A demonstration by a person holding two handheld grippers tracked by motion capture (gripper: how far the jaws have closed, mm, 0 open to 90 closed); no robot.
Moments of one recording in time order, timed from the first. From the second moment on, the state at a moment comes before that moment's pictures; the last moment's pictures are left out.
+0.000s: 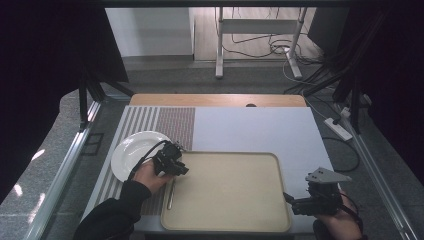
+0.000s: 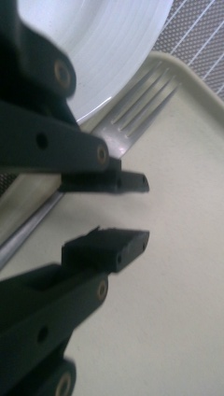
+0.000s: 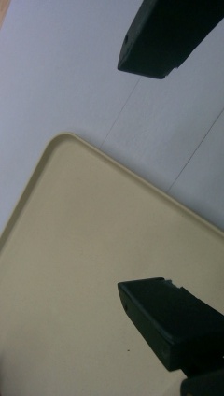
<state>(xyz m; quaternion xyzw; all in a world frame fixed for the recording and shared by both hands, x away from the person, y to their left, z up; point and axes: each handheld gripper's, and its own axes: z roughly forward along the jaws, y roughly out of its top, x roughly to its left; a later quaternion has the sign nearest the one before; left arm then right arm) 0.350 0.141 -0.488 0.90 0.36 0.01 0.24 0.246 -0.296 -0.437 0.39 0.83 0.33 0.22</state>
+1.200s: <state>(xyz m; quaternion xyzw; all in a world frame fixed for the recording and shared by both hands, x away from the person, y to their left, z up) 0.327 0.181 -0.471 0.86 0.37 0.04 0.34 0.246 -0.295 -0.437 0.39 0.83 0.33 0.23</state>
